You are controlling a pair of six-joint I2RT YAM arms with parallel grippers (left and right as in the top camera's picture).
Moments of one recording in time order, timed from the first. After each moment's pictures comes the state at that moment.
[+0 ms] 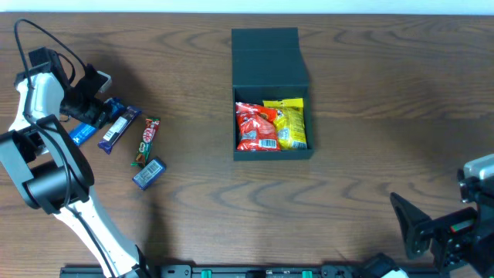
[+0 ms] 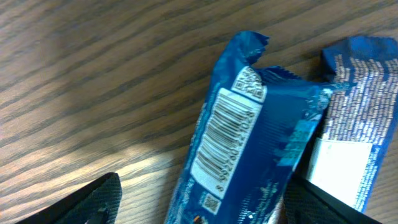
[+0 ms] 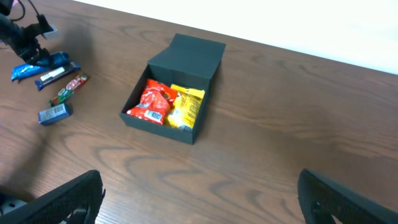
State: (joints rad) left arm 0.43 2.19 1.67 -0.90 0.16 0.88; right arm 0.56 0.91 1.95 -1.64 0.20 0.15
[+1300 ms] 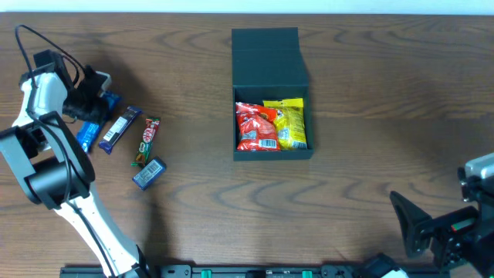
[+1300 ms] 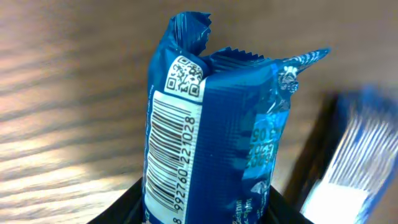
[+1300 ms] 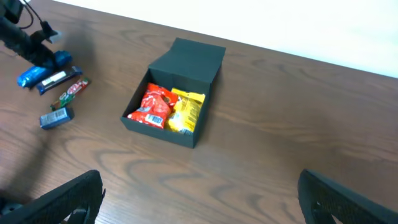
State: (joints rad) left arm 0.41 2.24 1.72 -0.91 0.18 0.61; right arm 0.56 0.91 1.95 -1.62 0.20 0.15
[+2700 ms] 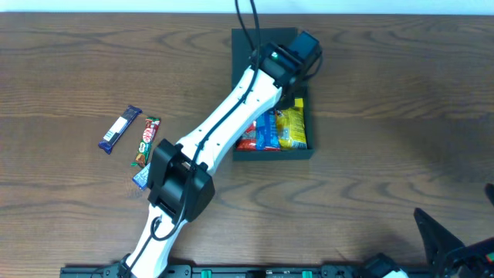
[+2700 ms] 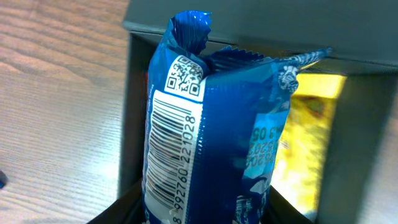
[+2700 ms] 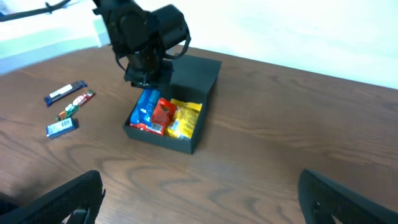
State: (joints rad) left arm -0.69 2.24 2.19 -1.34 -0.24 -0.81; right arm 0.56 0.89 2.07 -1.69 0.21 0.15
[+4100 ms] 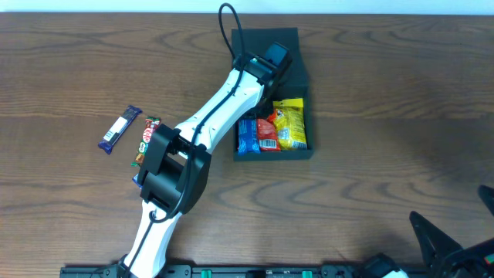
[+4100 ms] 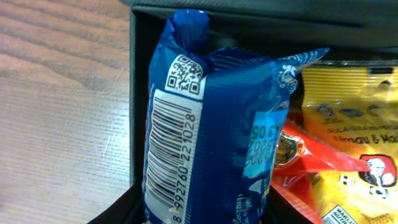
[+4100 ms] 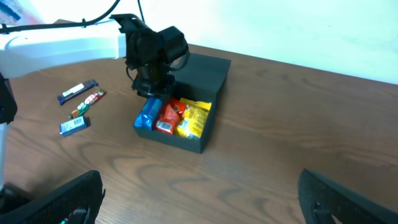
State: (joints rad) left arm -0.60 2.24 1.96 -1.19 -0.16 -0.70; right arm 0.56 0.89 2.07 -1.69 0.17 0.17
